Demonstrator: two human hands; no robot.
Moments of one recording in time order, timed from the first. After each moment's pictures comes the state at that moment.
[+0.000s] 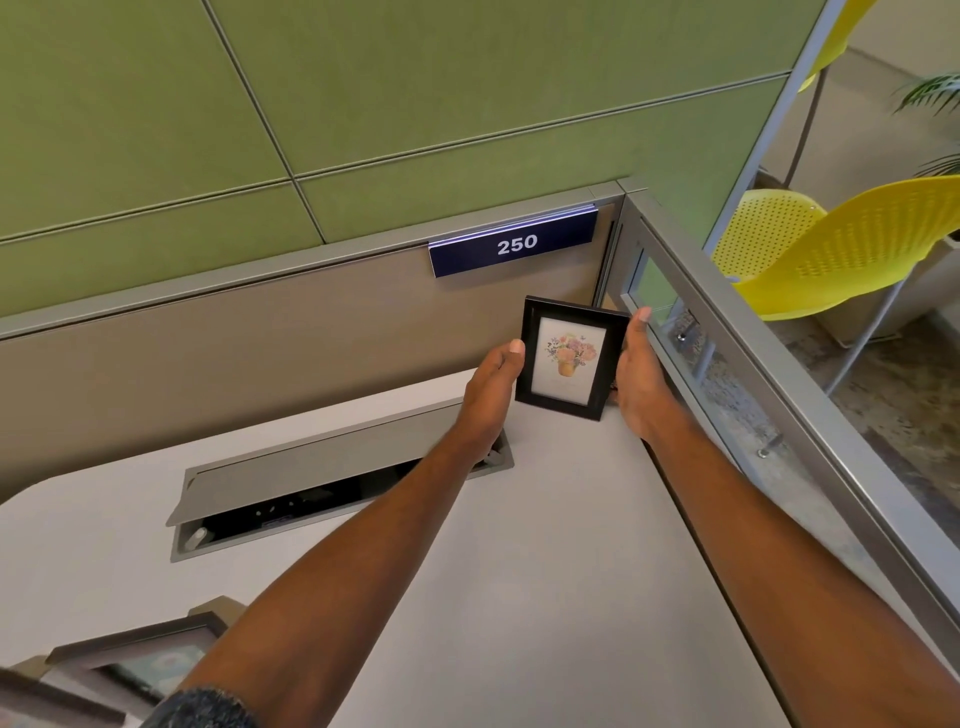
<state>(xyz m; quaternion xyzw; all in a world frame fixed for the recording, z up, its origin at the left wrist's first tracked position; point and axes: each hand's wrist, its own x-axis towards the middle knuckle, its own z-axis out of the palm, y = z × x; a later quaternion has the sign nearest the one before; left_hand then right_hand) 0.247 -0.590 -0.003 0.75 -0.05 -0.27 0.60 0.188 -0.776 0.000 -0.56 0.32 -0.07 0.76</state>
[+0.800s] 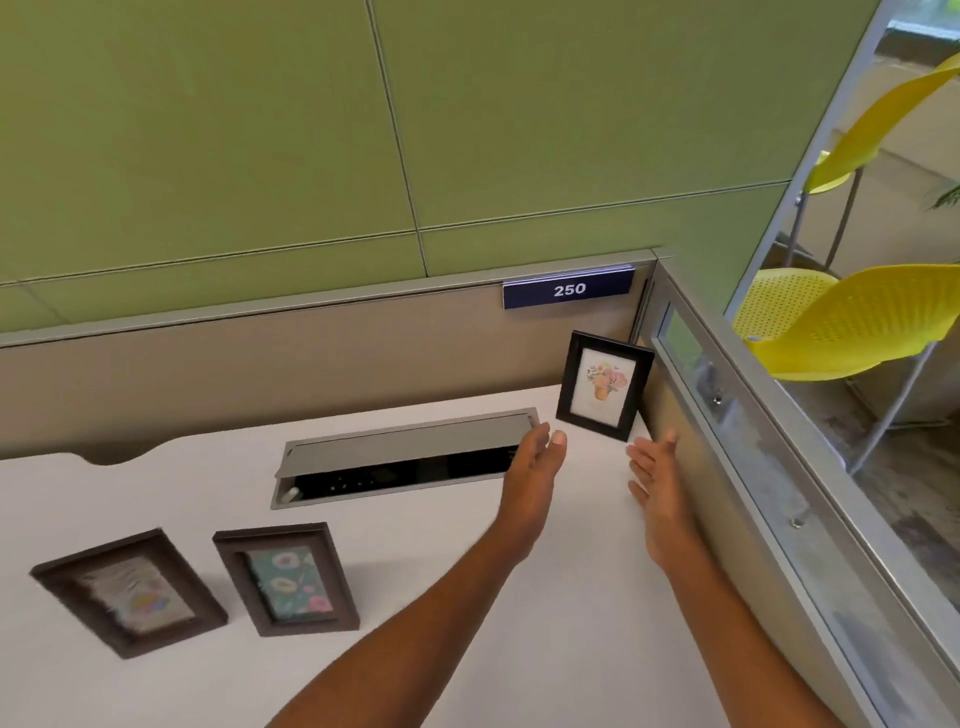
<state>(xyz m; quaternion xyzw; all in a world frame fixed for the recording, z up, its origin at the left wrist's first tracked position) 0.096 -0.522 0.042 0.72 -0.01 -0.24 0.65 0.054 -0.696 -0.002 -0.56 0.36 -0.10 0.74</state>
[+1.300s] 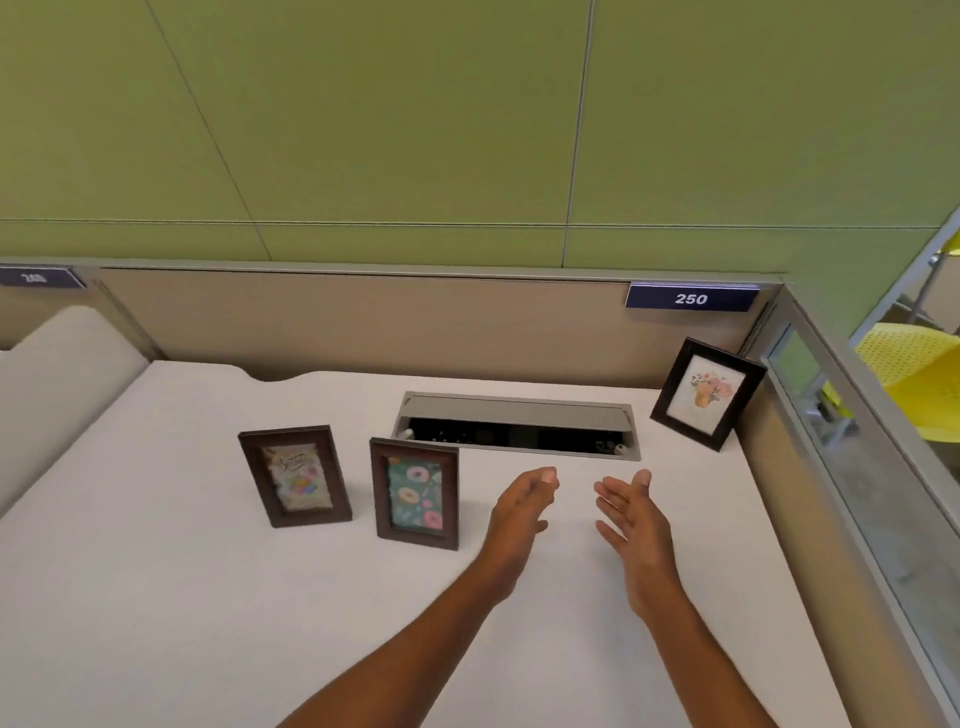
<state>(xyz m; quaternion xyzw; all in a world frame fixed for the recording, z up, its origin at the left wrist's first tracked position) 0.005 -0.350 0.052 0.70 0.06 -0.19 0.69 -0.015 -0.523 0.023 -0.58 0.28 0.00 0.76</state>
